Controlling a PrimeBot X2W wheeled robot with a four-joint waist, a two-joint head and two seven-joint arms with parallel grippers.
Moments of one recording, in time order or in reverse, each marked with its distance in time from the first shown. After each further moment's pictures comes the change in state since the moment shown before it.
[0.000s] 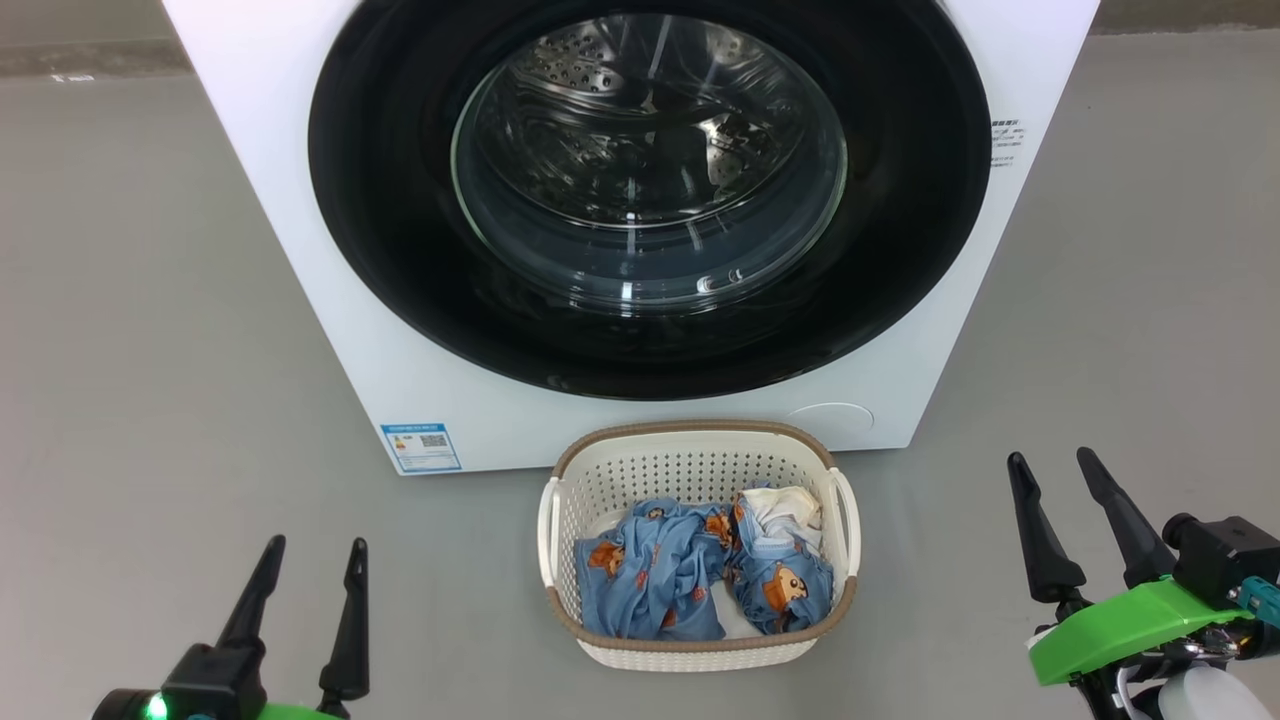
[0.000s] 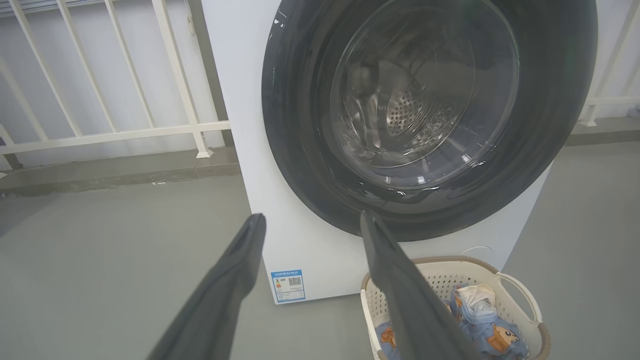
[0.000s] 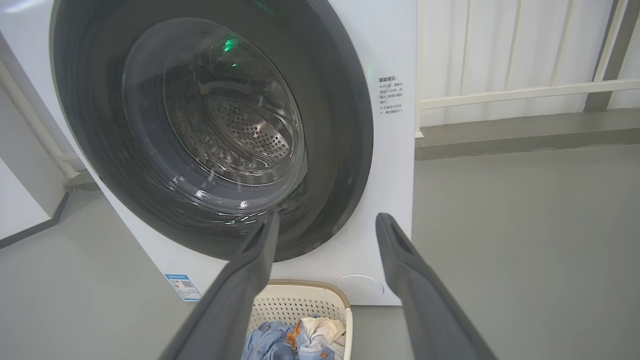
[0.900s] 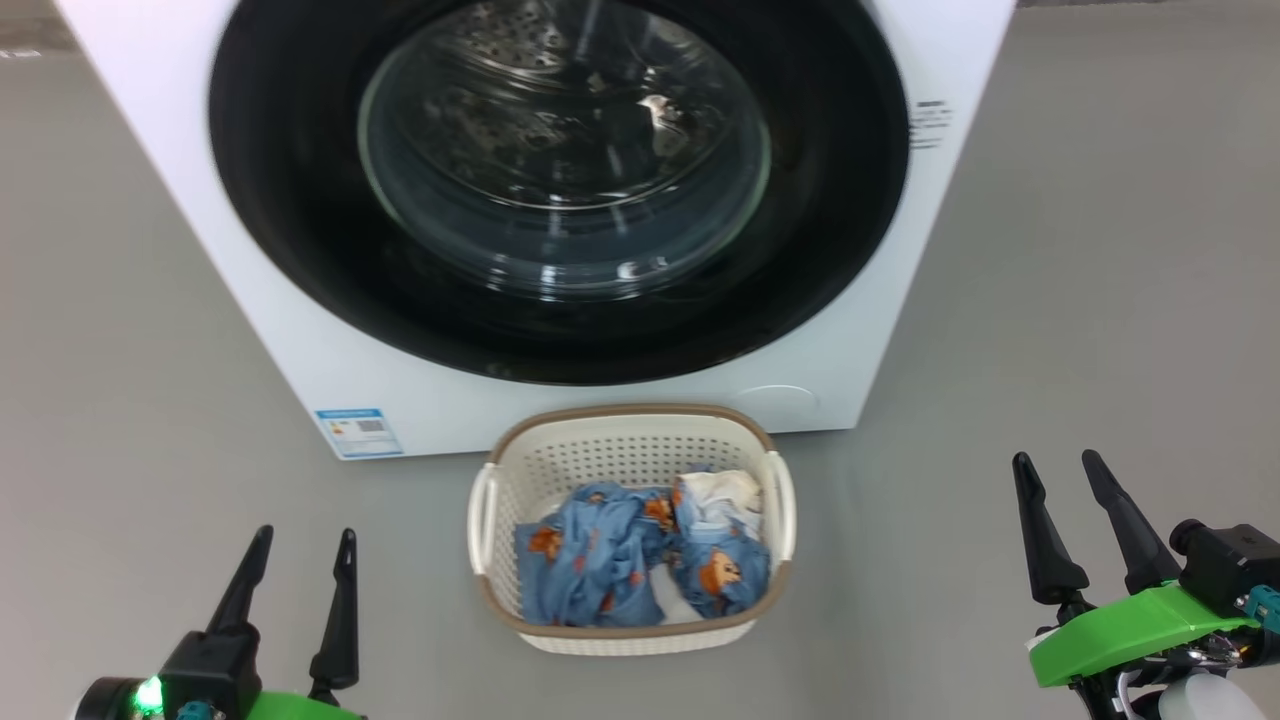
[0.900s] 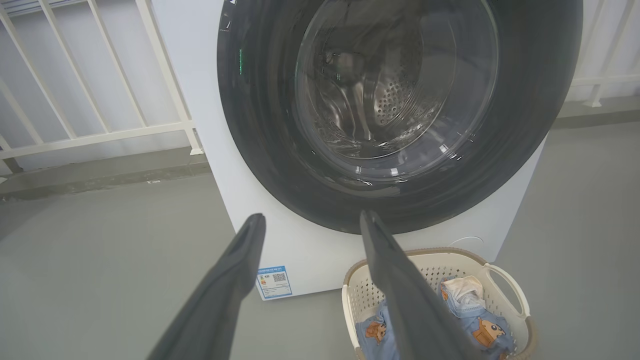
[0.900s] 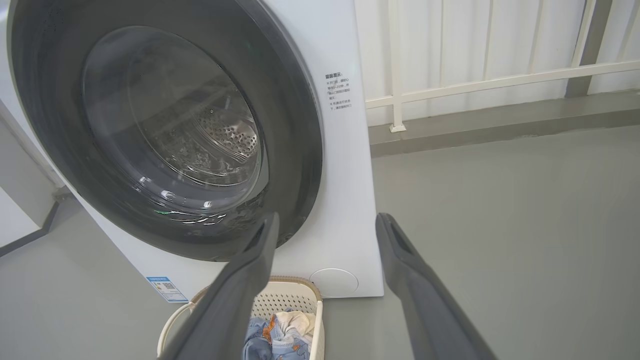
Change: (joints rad) left arm -0.022 0.016 0.006 0.018 0.028 0.014 -0.001; right arm 0.021 0.029 -0.034 -0.025 -0.001 0.000 0.000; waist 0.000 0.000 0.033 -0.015
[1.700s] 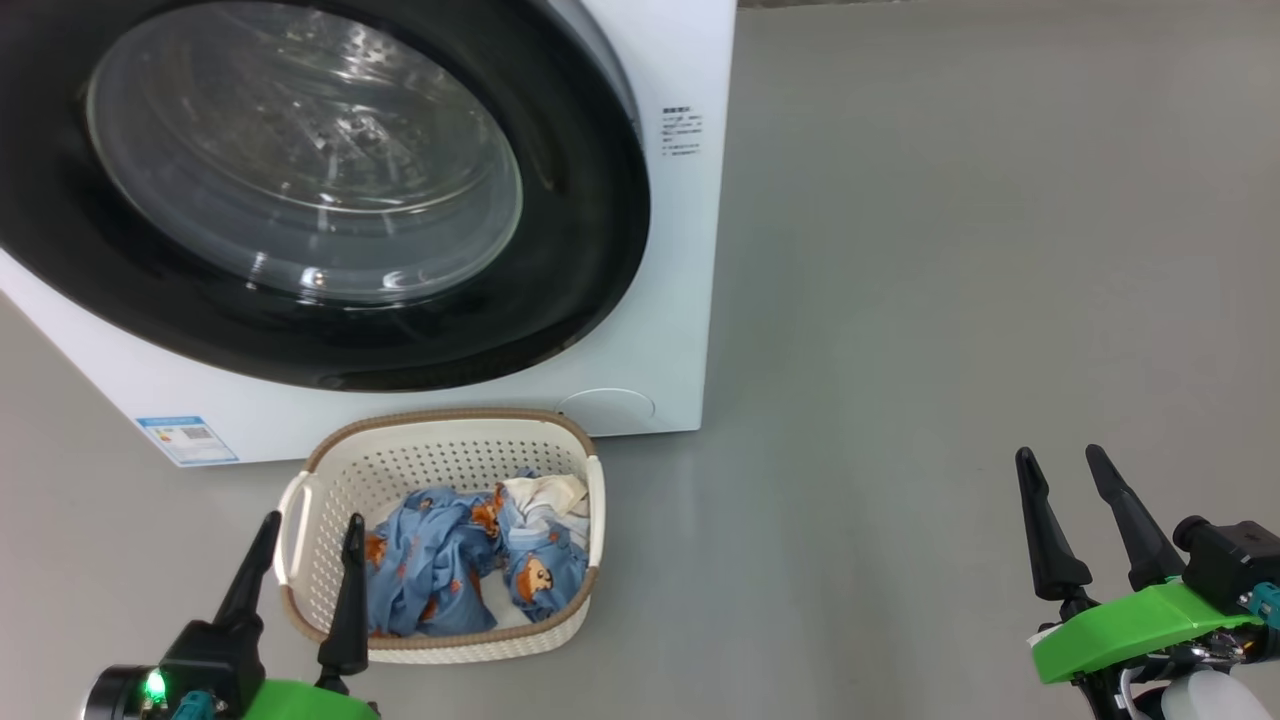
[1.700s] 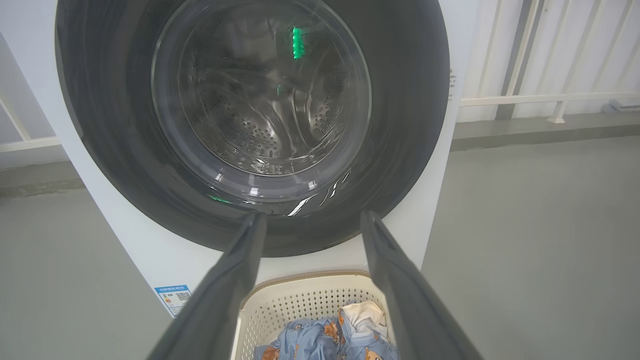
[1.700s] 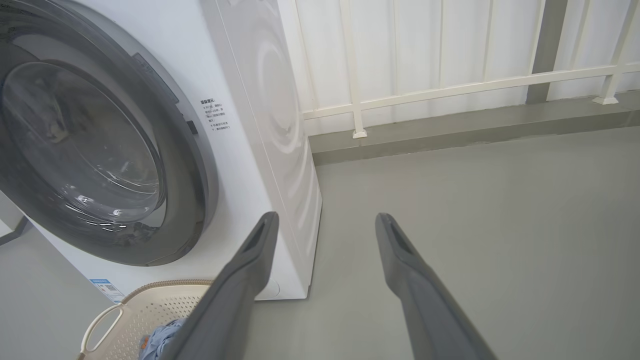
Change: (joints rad) left arm -0.018 -0.012 -0.008 -0.004 -0.030 -0.003 -0.001; right arm -0.002 -0.001 -0.006 -0.008 -0.008 0.000 0.000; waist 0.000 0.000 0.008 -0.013
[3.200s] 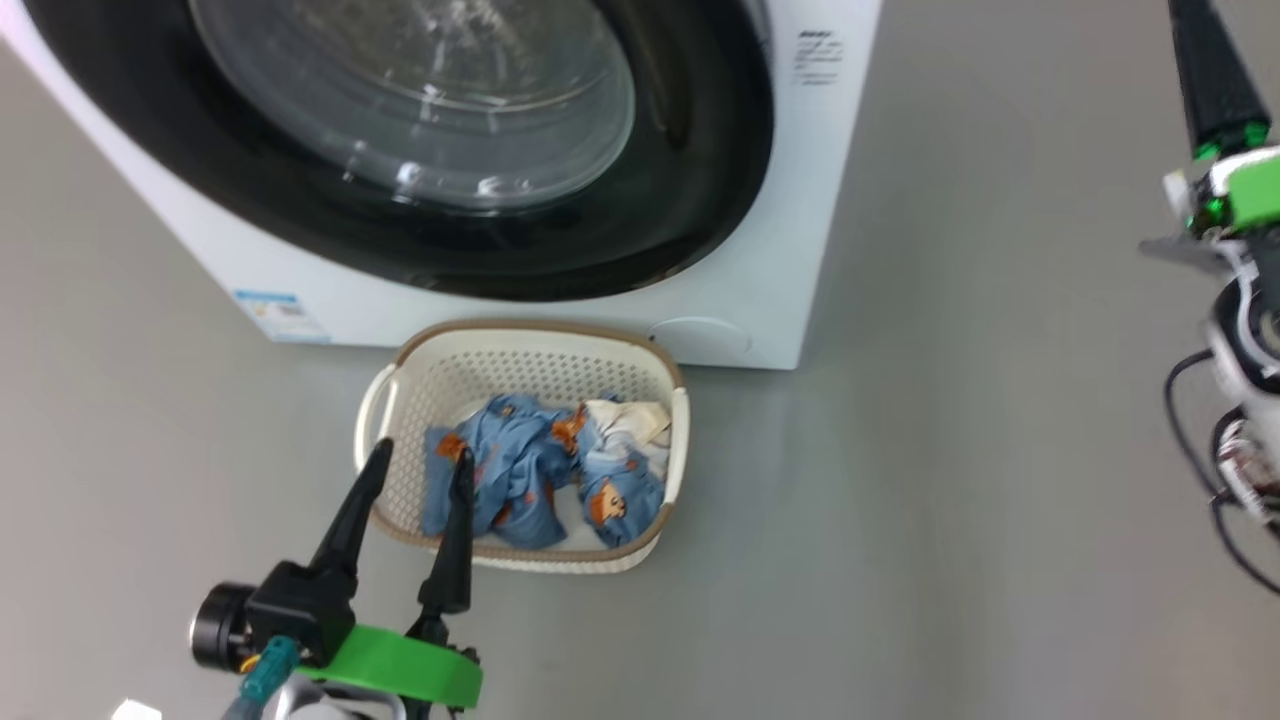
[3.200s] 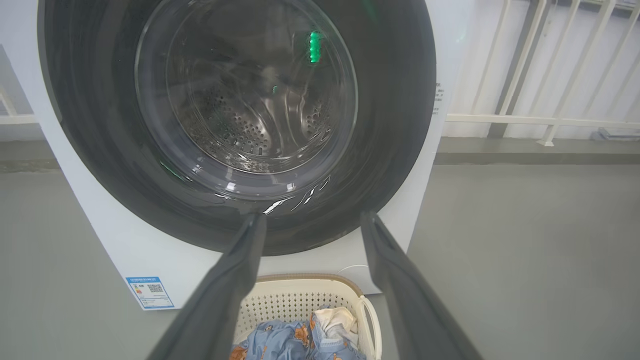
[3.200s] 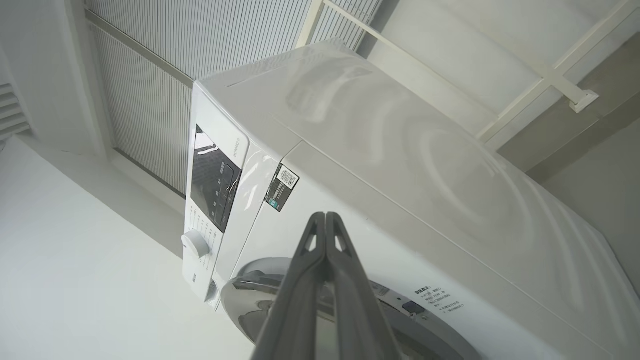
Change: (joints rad) left arm -0.071 -0.021 -0.186 -0.054 -0.101 0.033 0.000; right arm -0.643 -0.188 0.166 0.008 1.082 0.000 0.161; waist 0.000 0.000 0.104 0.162
